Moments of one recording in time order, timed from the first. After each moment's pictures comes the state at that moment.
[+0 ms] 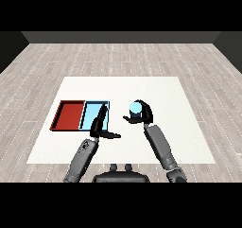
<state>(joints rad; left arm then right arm) -0.18 0.00 -0.31 -1.45 0.10 0.17 -0.31 -0.43 -0.03 0.17 -1.24 -0.10 -0.22 -0.28</state>
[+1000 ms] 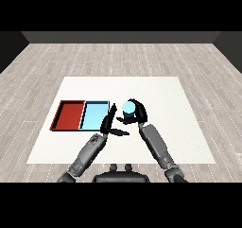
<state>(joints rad) -0.36 0.00 -0.45 -1.19 0.24 0.29 -0.35 -0.47 0.00 0.26 -1.28 -0.15 -0.24 -0.22</state>
